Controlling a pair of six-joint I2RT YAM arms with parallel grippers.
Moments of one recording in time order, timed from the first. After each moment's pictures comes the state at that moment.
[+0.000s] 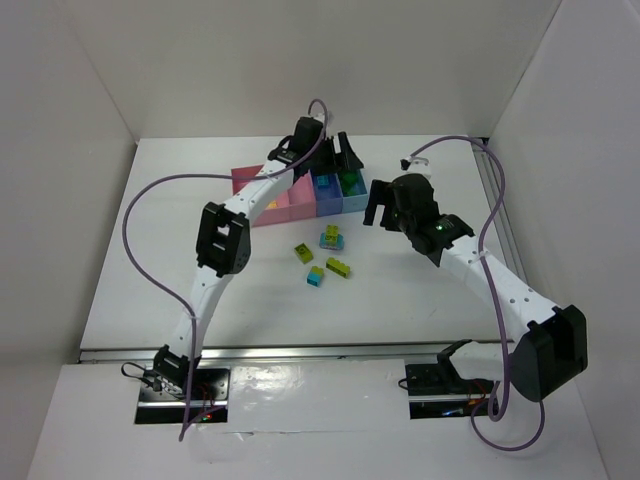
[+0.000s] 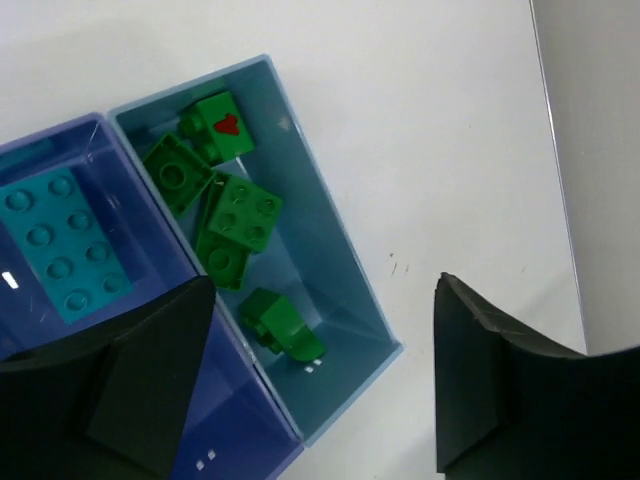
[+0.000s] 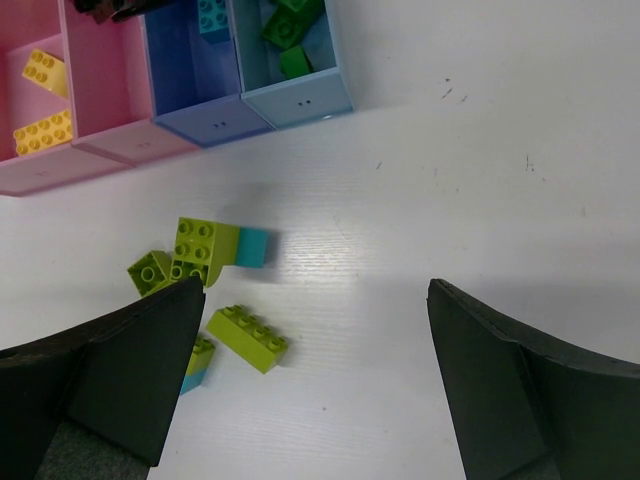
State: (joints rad) left arm -0.46 2.55 2.40 -0.39 0.26 -0.58; right arm 0.47 1.24 1.03 -0.39 0.27 0.46
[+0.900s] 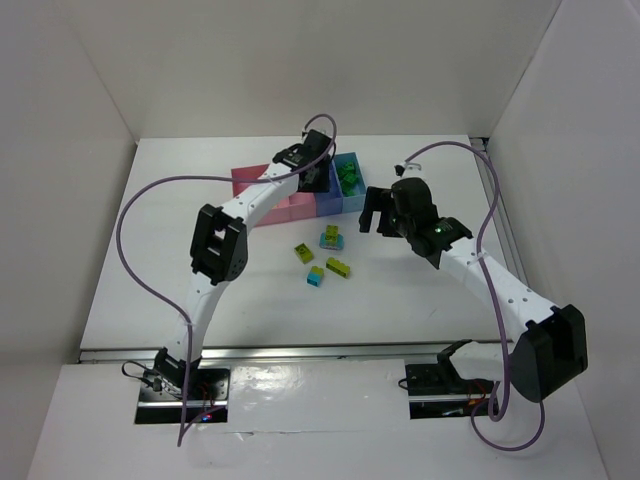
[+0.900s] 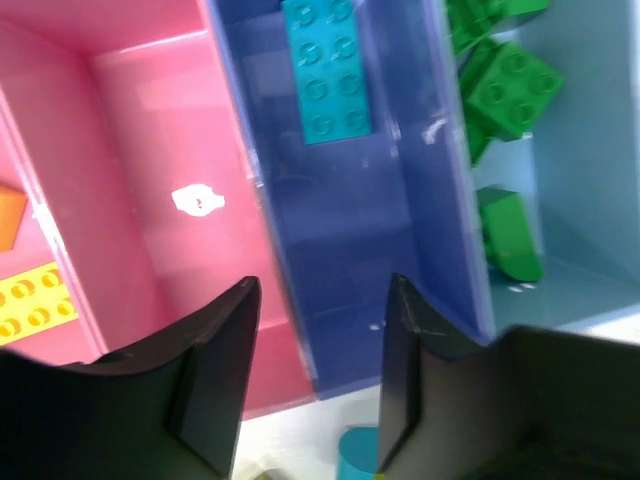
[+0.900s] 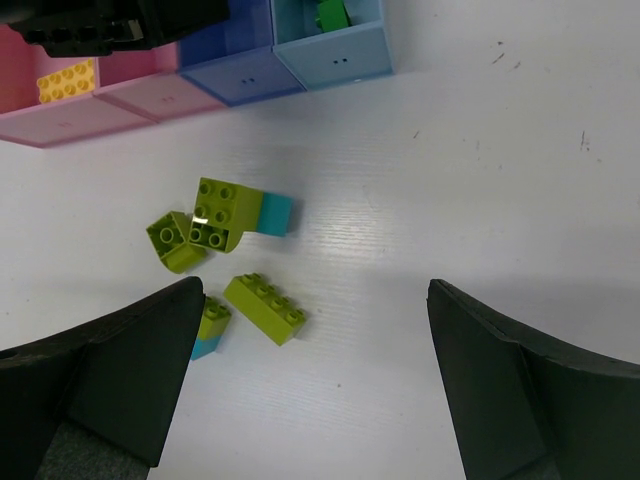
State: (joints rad) left arm -0.53 2.39 2.24 -0.72 -0.23 -0.46; right arm 0.47 1.24 1.00 -0.38 0.17 0.46
